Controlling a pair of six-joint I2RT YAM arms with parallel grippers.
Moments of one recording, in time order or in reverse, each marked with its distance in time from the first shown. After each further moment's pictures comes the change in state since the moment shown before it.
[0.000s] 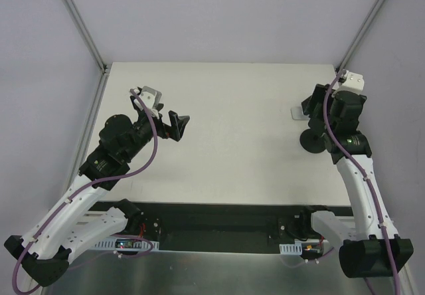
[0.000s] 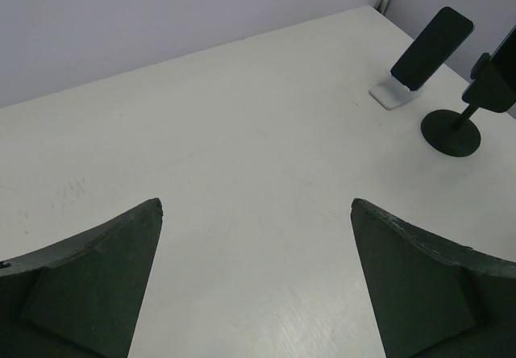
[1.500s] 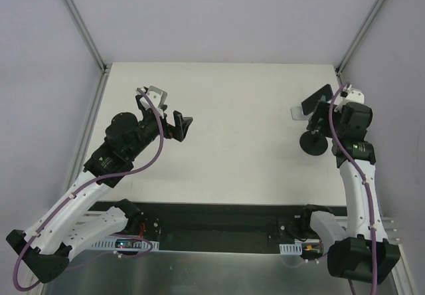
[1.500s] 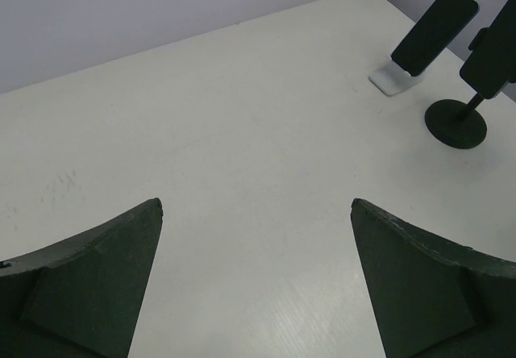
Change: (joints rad) left arm -0.013 0.032 -0.004 0.002 0.004 -0.002; right arm -0.240 -0.045 -0.116 -0.092 -0.423 -0.053
